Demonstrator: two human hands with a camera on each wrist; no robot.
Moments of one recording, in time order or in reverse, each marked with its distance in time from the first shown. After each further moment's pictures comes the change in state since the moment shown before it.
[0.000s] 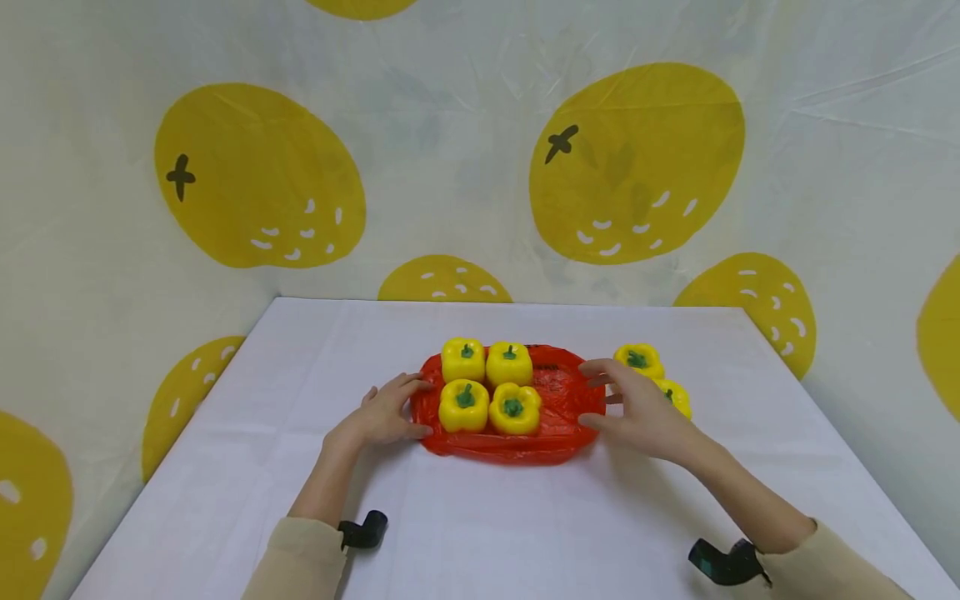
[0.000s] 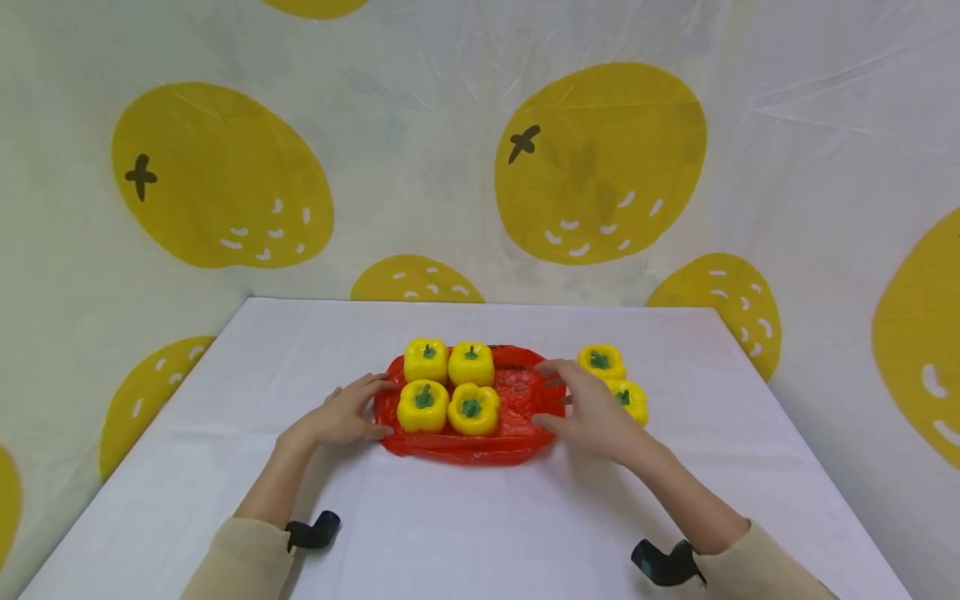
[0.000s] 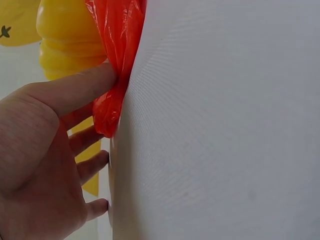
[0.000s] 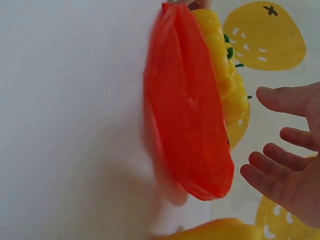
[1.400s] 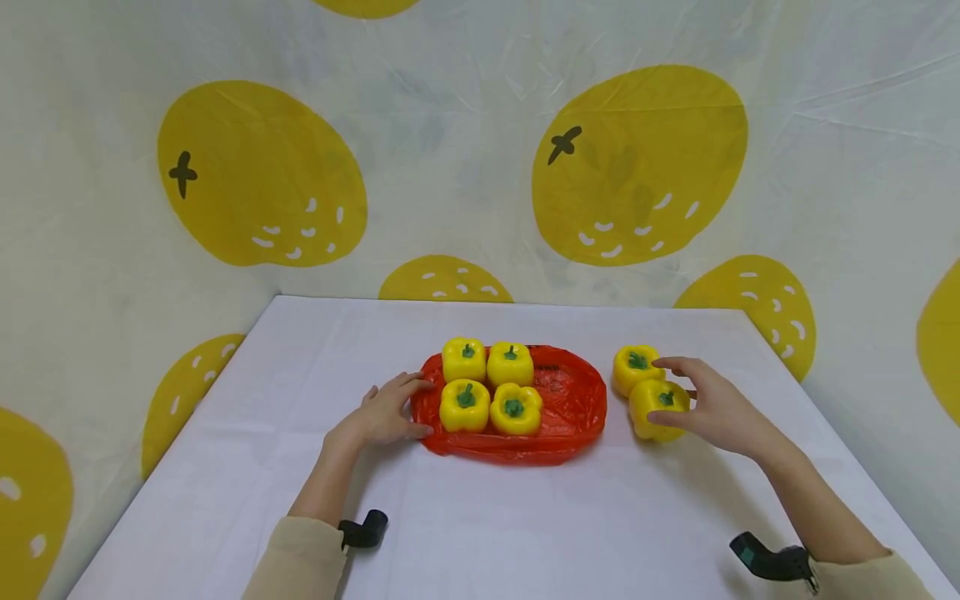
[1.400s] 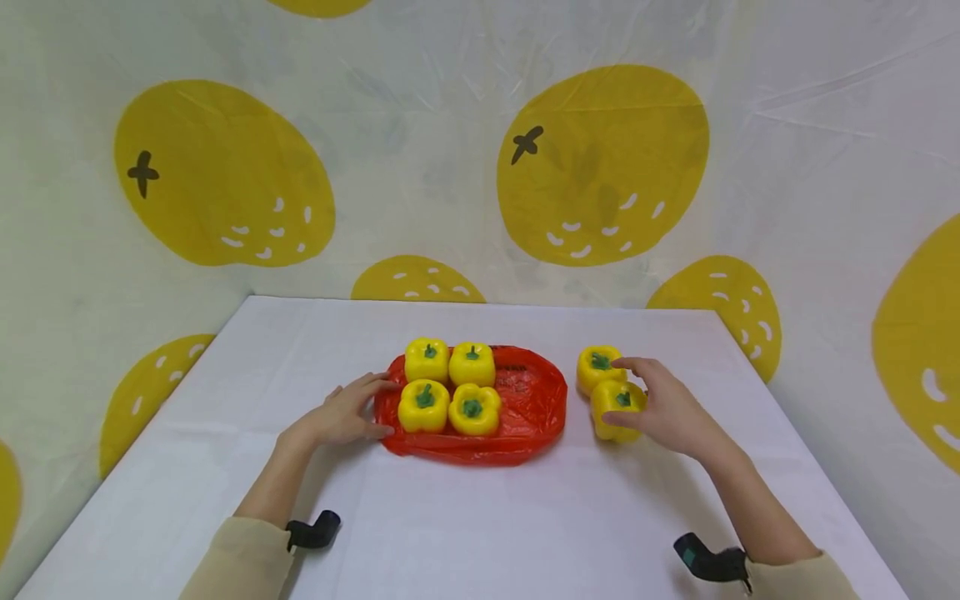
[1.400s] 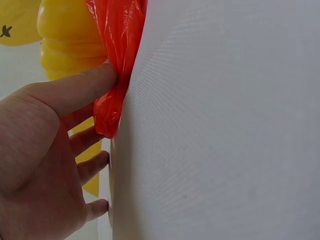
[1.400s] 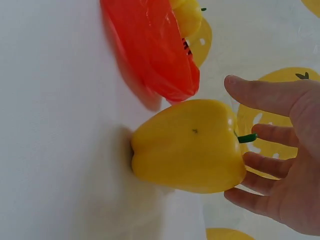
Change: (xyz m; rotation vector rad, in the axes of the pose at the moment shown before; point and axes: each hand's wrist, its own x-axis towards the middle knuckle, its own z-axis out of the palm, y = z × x) left_hand 0.000 0.001 0.000 0.000 0.004 -0.001; right_hand -0.030 0.047 -0.060 -0.086 -0.016 0.206
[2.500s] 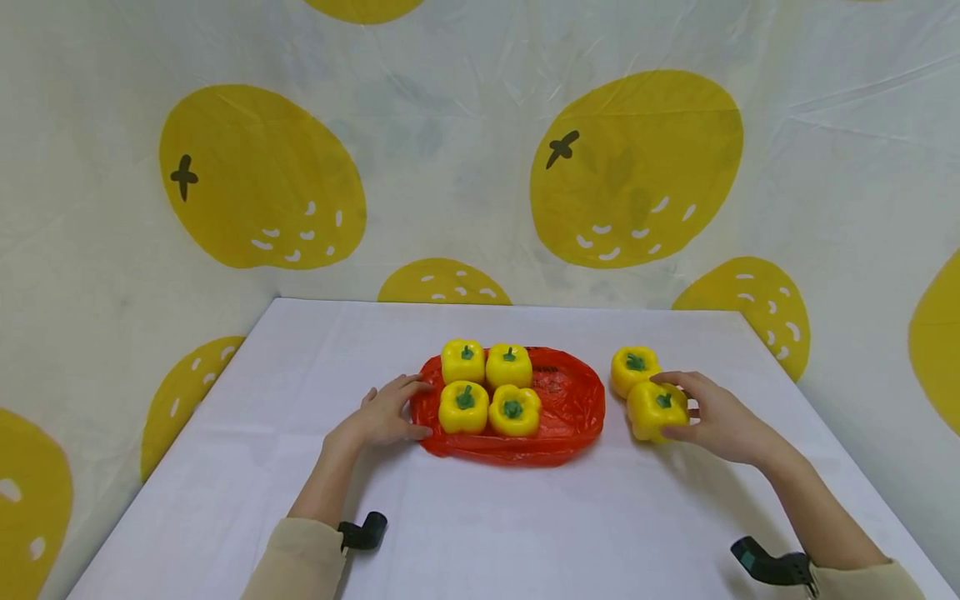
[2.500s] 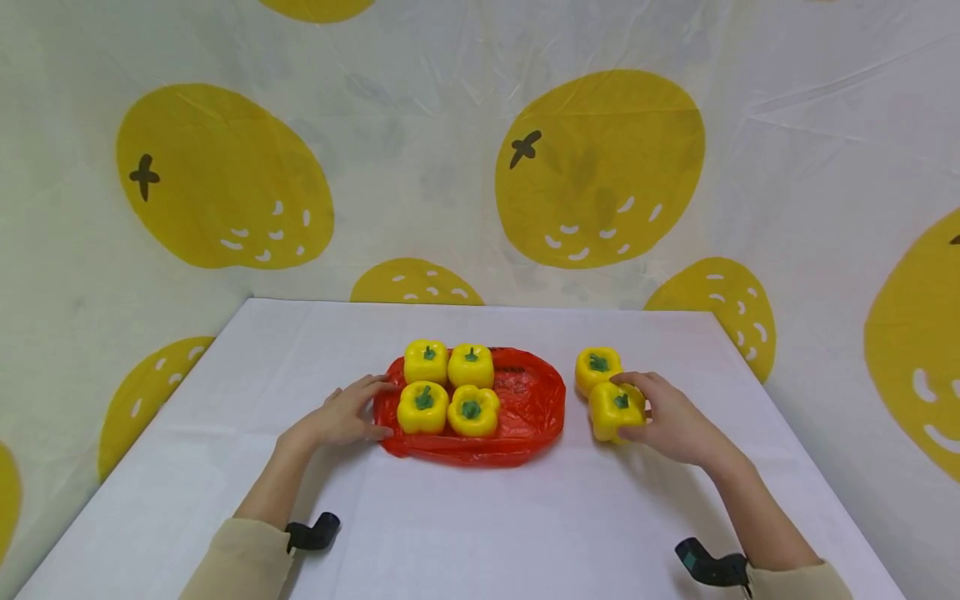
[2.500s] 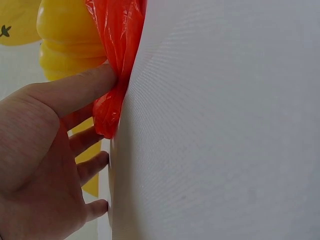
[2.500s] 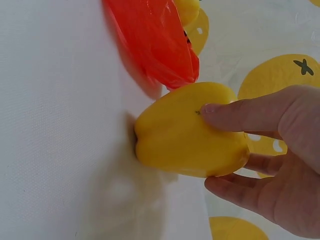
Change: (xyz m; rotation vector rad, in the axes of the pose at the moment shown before) left_hand 0.000 -0.001 0.001 -0.001 0.009 -0.009; right_hand -0.010 0.012 -0.001 -0.019 -0.059 -0.065
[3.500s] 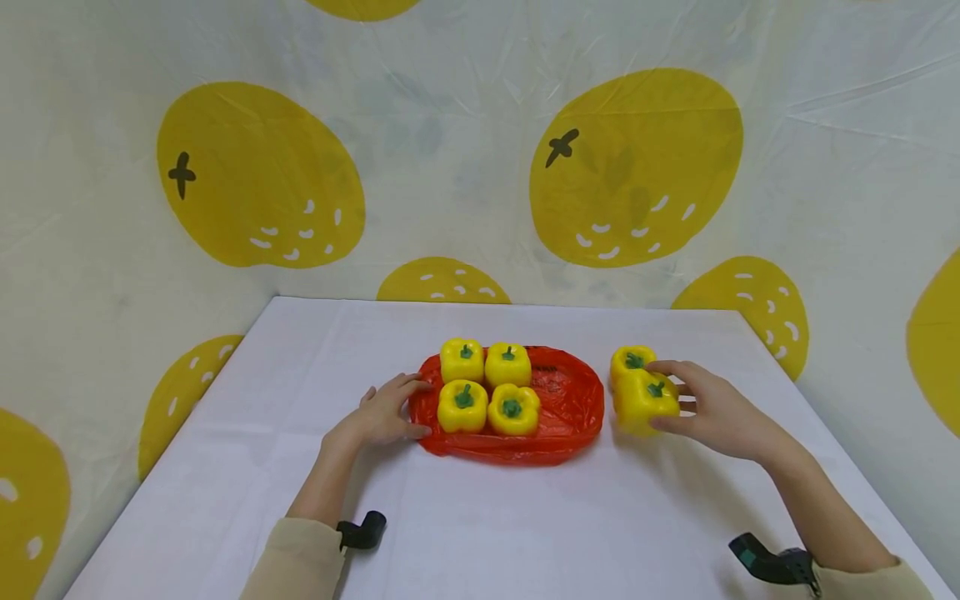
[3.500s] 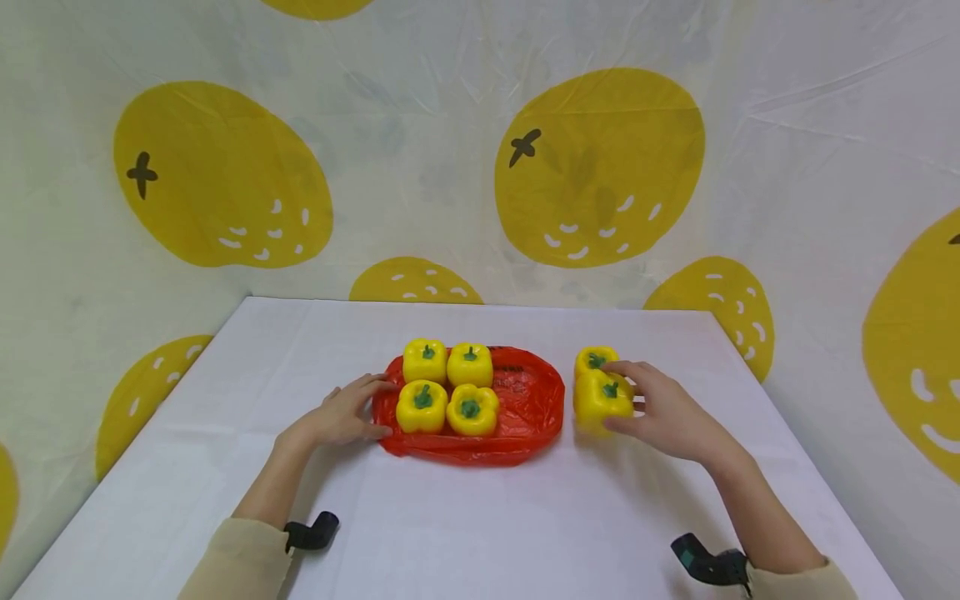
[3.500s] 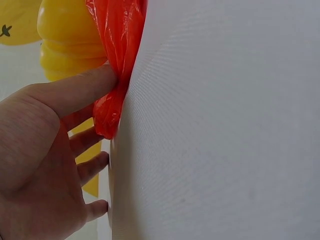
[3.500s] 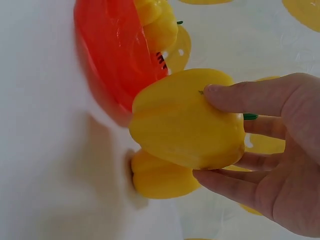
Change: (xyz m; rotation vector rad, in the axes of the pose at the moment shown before) left_hand 0.000 -0.001 0.000 0.005 -0.001 0.008; right_hand 0.000 -0.027 -0.009 0.011 0.011 -0.027
